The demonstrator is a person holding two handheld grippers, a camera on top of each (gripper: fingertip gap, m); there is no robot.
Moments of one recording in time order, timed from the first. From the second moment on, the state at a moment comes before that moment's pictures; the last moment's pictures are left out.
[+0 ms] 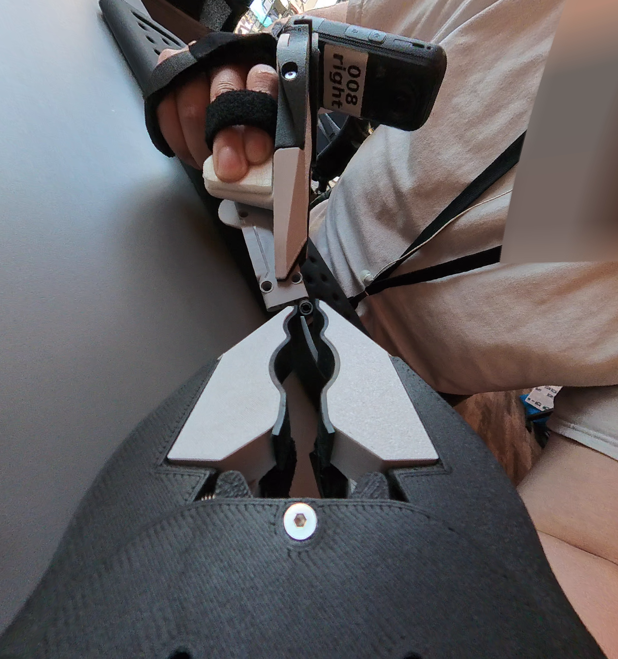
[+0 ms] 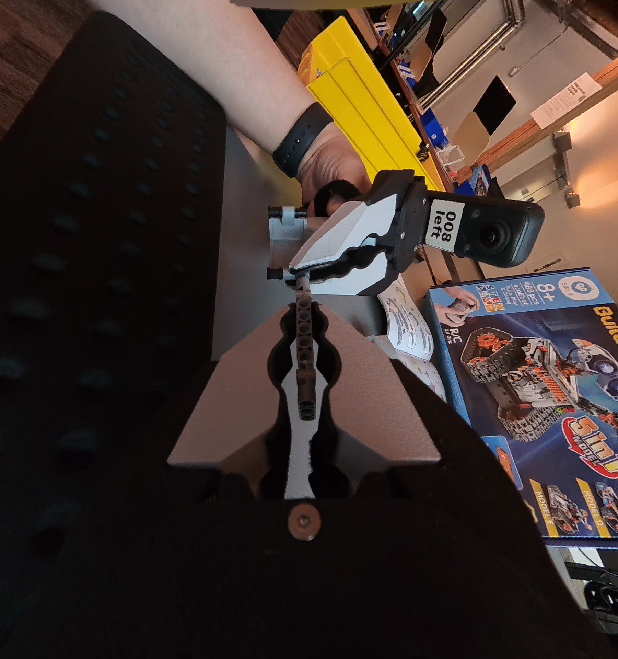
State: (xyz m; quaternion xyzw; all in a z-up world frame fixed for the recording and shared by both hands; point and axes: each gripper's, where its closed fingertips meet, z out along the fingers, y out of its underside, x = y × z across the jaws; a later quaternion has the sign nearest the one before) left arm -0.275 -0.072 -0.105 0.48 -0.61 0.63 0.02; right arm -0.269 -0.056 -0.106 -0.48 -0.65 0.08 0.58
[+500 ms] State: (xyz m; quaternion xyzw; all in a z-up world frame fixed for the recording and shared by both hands) left arm -0.272 -0.044 -0.098 0.53 -0.61 0.59 -0.09; right arm -0.260 -0.036 -0.109 -0.49 -0.64 0.02 0.59
